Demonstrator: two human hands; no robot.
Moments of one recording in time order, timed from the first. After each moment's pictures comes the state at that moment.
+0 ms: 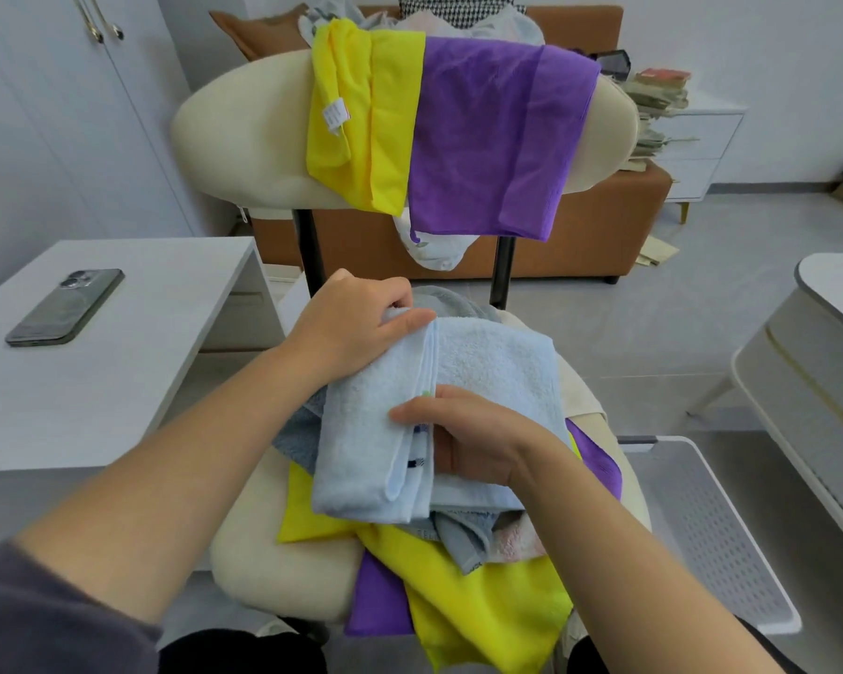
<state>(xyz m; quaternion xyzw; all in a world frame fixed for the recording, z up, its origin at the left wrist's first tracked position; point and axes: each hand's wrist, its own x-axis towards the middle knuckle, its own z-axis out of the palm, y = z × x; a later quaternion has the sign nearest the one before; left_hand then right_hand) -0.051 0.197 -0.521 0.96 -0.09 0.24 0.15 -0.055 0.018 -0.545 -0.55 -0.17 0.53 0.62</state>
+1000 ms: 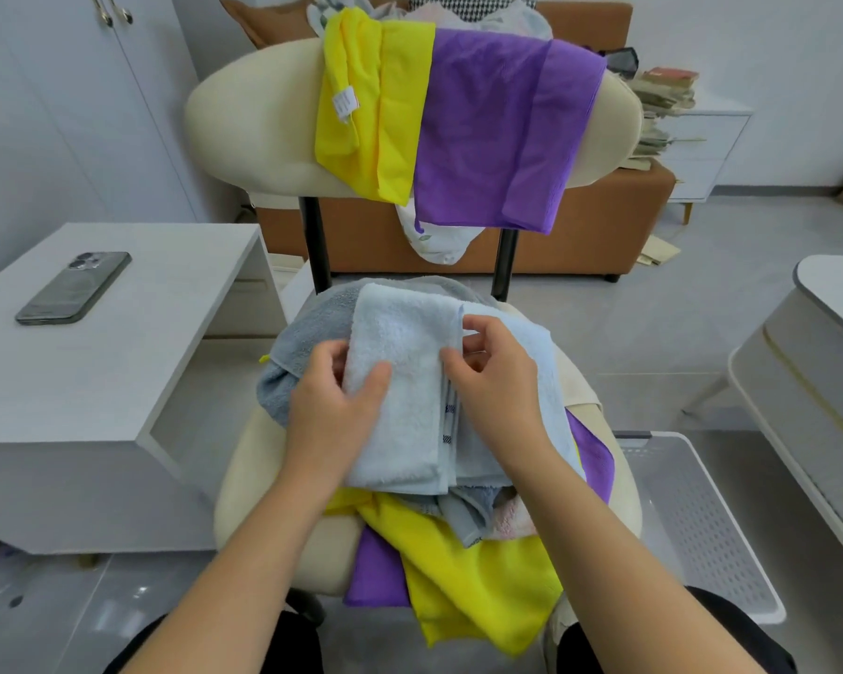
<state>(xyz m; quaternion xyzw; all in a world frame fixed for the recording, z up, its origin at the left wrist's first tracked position) -0.134 0.144 -0.569 0.79 0.26 0.26 0.48 -0.050 0.013 -0.559 -0.79 -0.17 0.00 0.59</state>
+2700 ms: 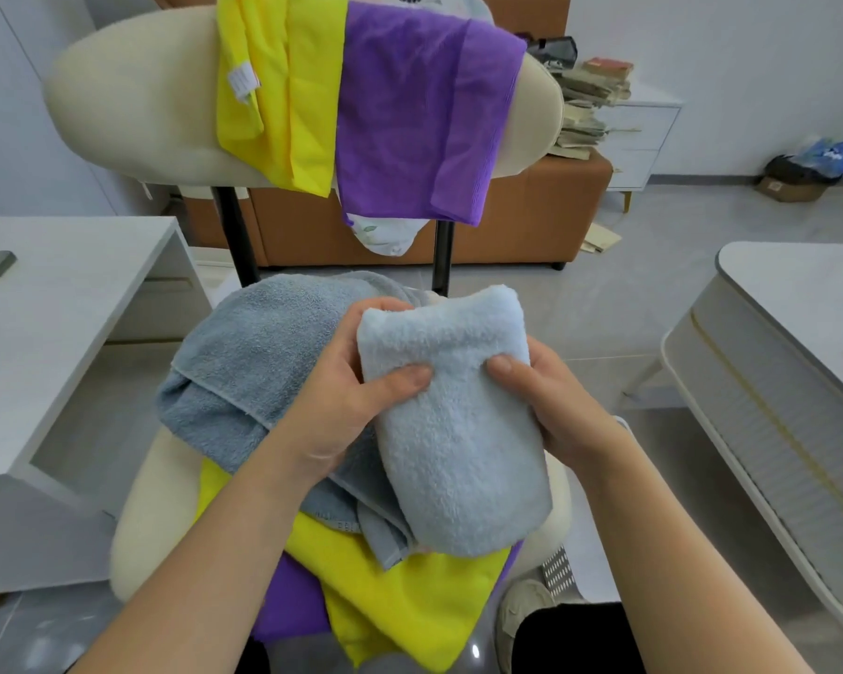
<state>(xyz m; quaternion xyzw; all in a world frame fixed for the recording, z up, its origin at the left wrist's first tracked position) -0.097 0.091 -0.536 0.63 -0.04 0.10 0.77 -0.020 -0.092 -0.532 -0.63 -0.24 0.27 0.68</state>
